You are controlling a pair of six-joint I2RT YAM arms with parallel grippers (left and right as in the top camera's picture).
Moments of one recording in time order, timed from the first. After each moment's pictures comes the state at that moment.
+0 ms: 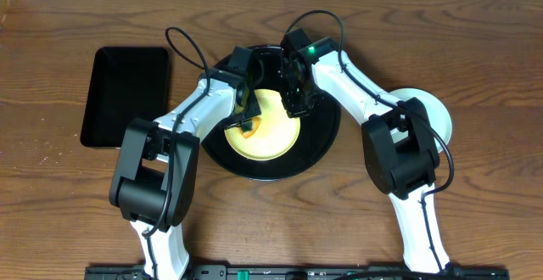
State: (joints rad) left arm -0.33 1.99 1.31 -0.75 -0.07 -0.68; right arm 0.51 2.34 1.90 -1.09 -0.19 0.18
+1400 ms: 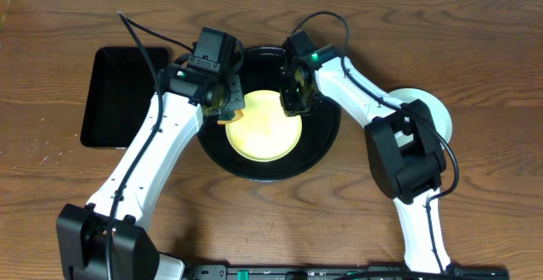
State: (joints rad) left arm -0.31 1.61 1.36 -0.92 -0.06 -0.45; right arm 0.50 2.30 1.78 -0.93 -0.22 0.35
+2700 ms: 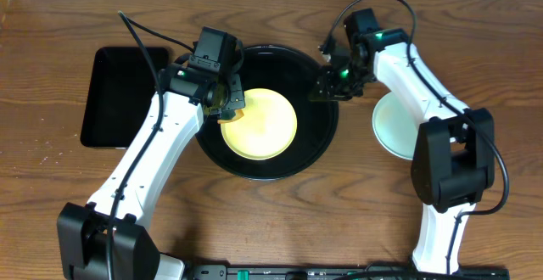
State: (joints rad) left arm -0.31 1.61 1.36 -0.91 -0.06 -0.45; right arm 0.29 2.12 1.70 -0.97 -0.54 0.14
